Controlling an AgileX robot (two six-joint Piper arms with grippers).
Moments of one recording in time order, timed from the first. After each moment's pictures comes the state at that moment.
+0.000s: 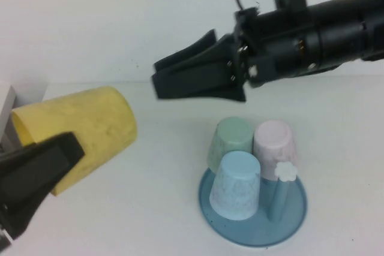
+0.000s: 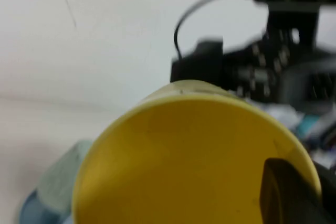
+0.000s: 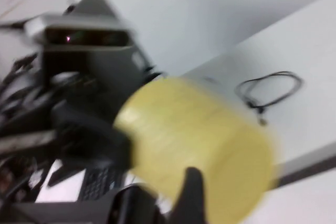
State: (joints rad) right arm 0.48 1.70 -1.44 1.50 1.27 -1.20; left arm -0.03 0.50 -0.58 -1.39 0.76 0.60
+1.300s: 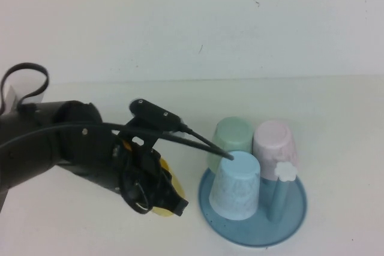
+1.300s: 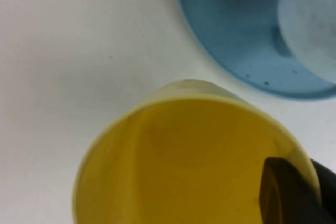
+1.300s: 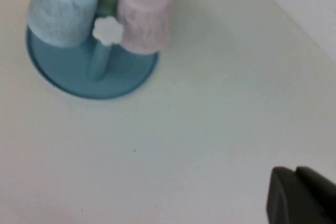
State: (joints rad) right arm 0.41 0.90 -1.27 -0.04 1.30 -0.45; left arm -0.51 1.50 -0.95 -0.42 0.68 0.39
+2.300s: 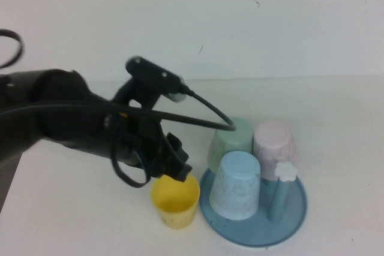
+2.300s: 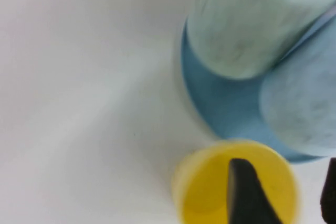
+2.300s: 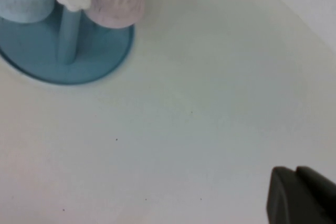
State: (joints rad) right arm 0.41 0.77 -1.02 -0.14 1.18 -0.36; left arm -0.51 1.45 -1.05 -0.39 0.67 0.39
